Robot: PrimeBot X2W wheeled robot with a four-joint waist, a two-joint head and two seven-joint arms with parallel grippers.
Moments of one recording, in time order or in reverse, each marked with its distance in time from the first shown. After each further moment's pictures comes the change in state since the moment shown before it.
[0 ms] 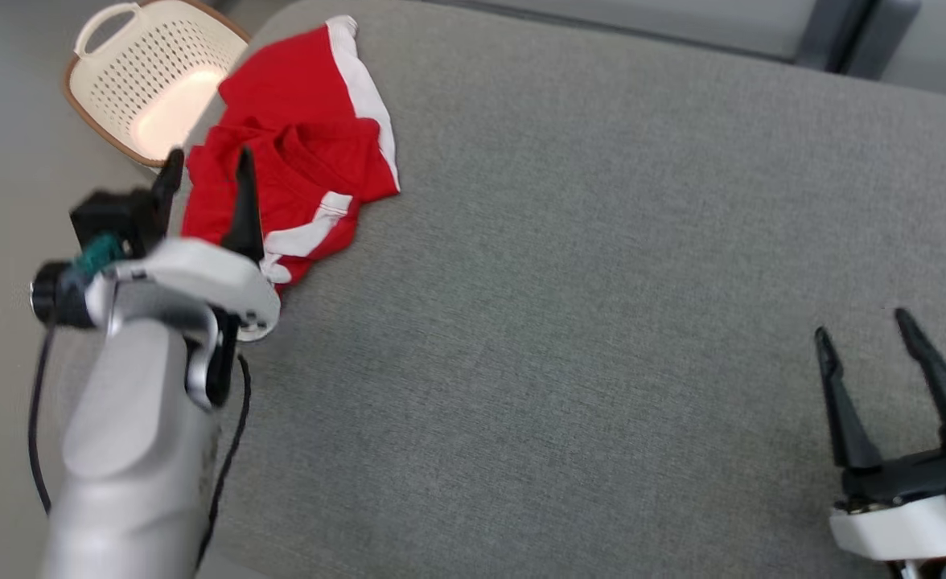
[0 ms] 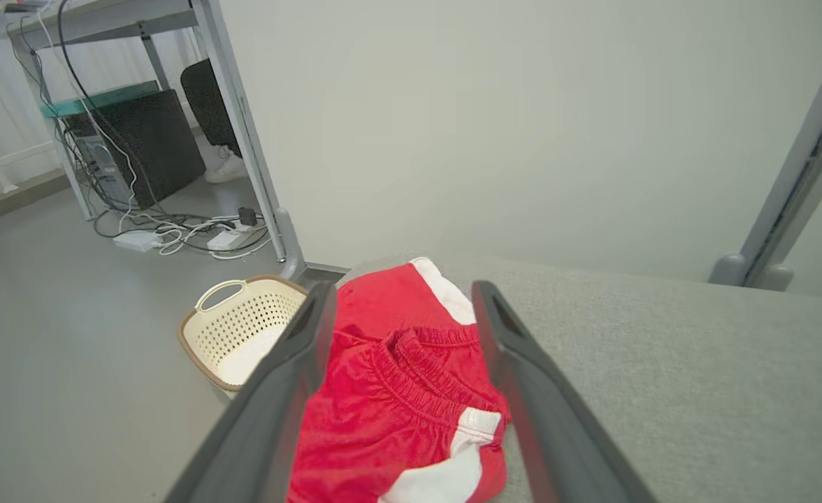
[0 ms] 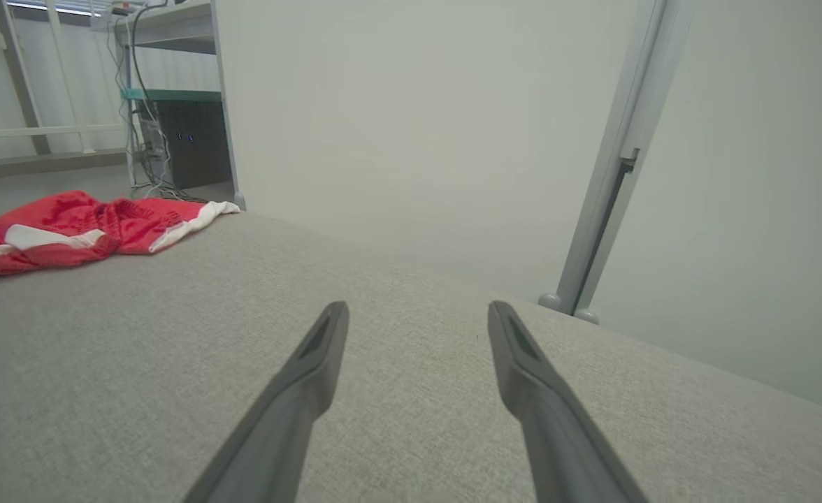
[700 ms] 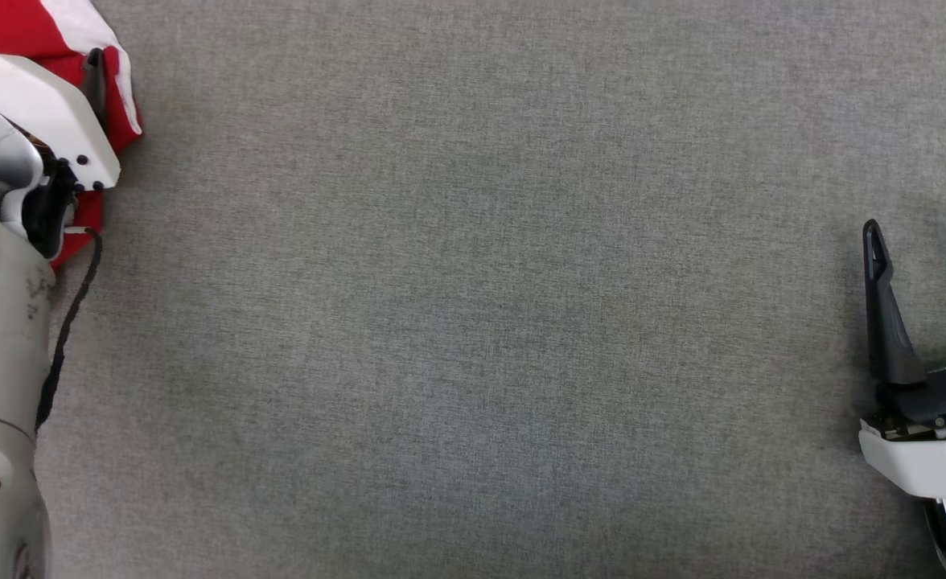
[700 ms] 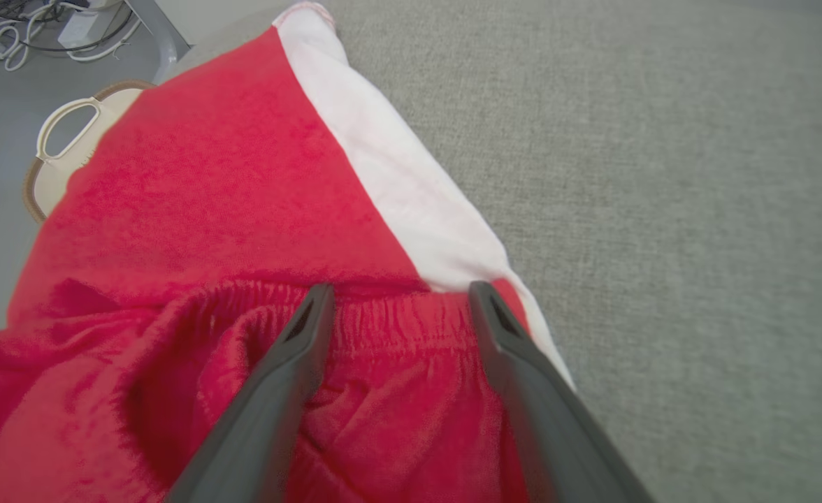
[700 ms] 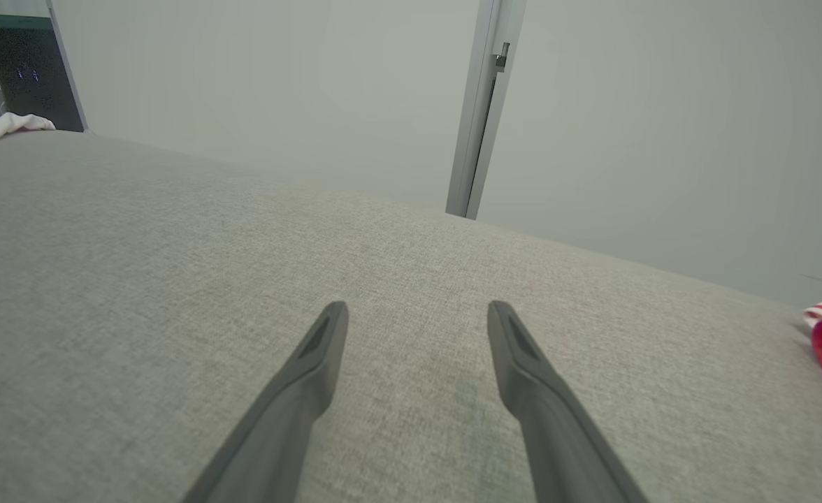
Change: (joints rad) left arm -0.541 0.192 -0.017 0.607 -0.076 -0.091 0.295; right arm -0.145 -0.035 -0.036 -0.082 -0.024 0.001 -0.004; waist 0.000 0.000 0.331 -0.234
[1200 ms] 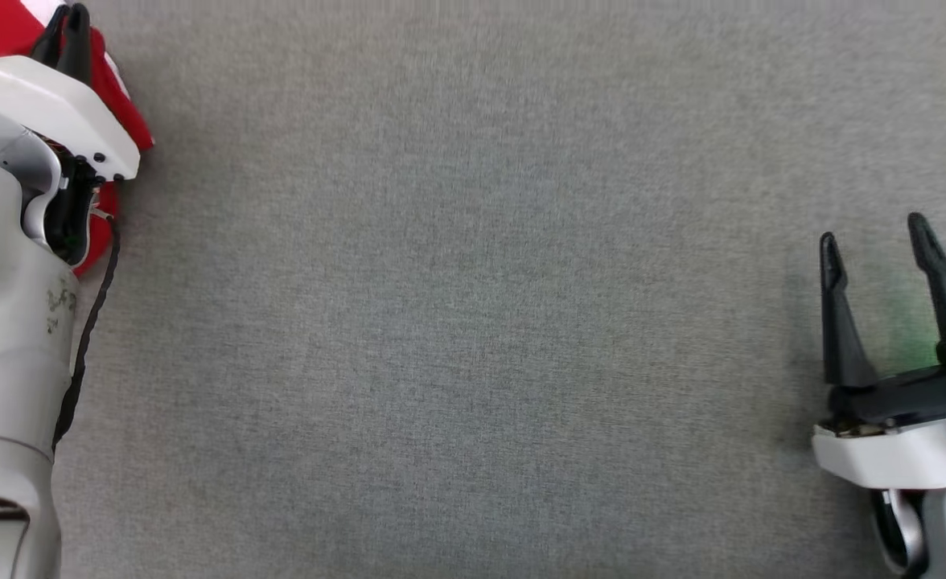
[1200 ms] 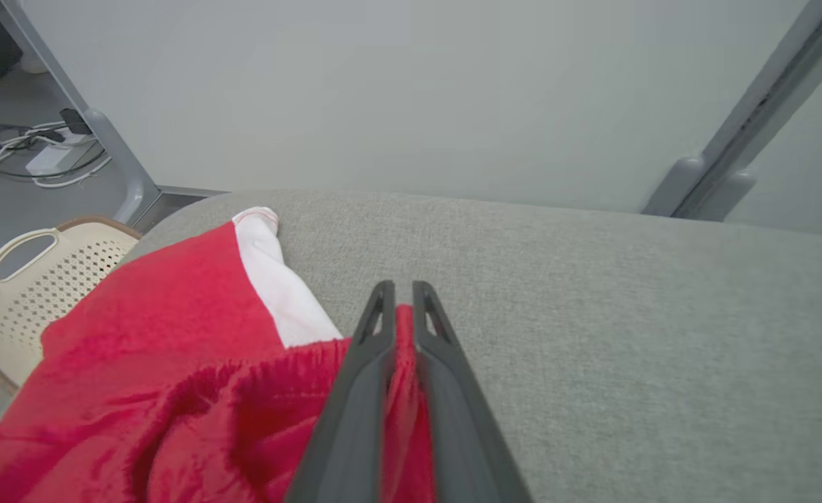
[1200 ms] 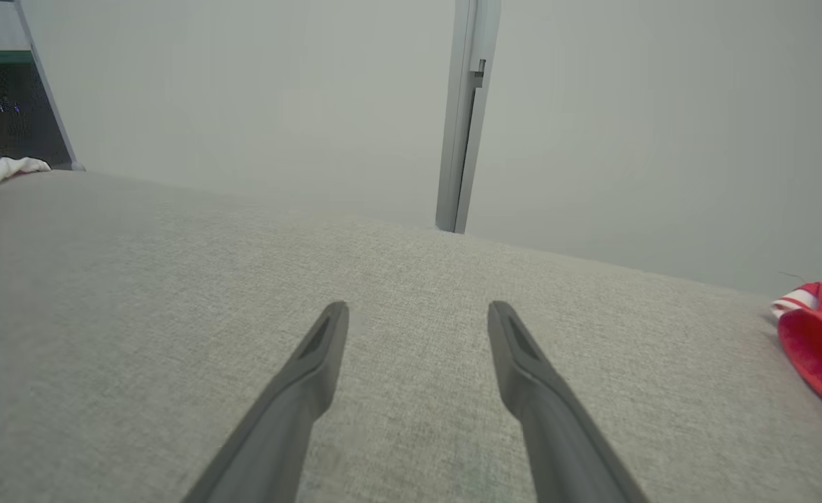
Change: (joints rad) left arm 0.053 0.004 -0.119 -0.113 -0.179 -0.007 -0.211; right arm -0.024 0.072 0.022 0.065 0.019 0.000 0.003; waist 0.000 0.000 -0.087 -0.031
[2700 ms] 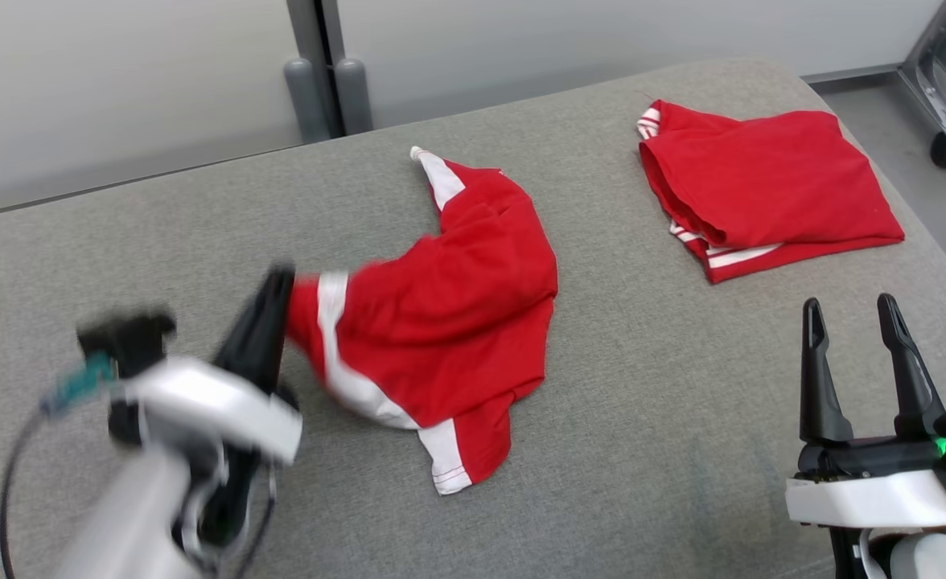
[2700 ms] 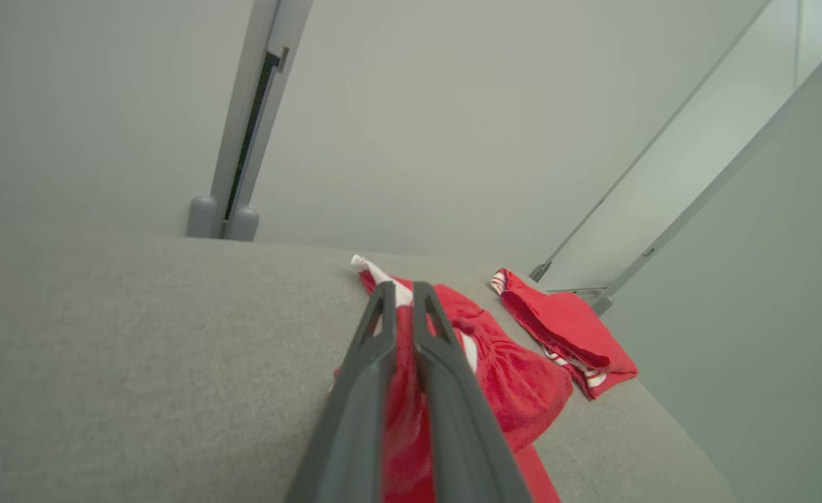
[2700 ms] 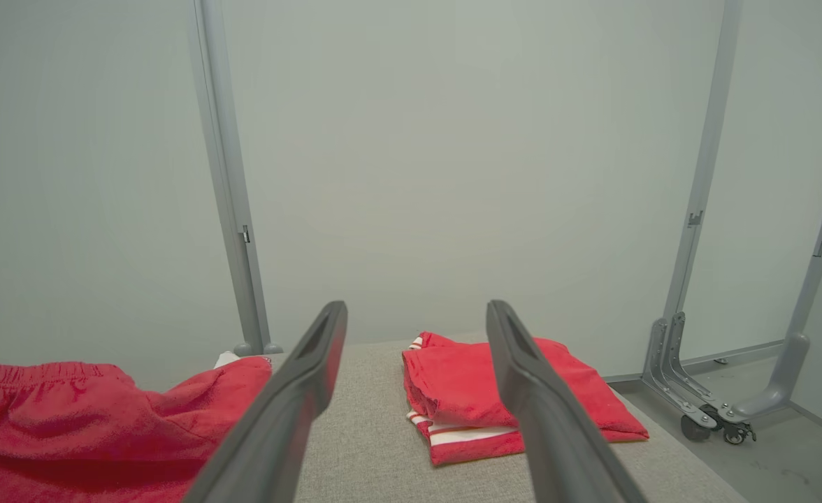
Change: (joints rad) left arm 0.694 0.053 -0.290 -0.779 -0.485 0.092 -0.058; right arm 0.097 0.112 -0.017 0.064 0.147 0.000 0.000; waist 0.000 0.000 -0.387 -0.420
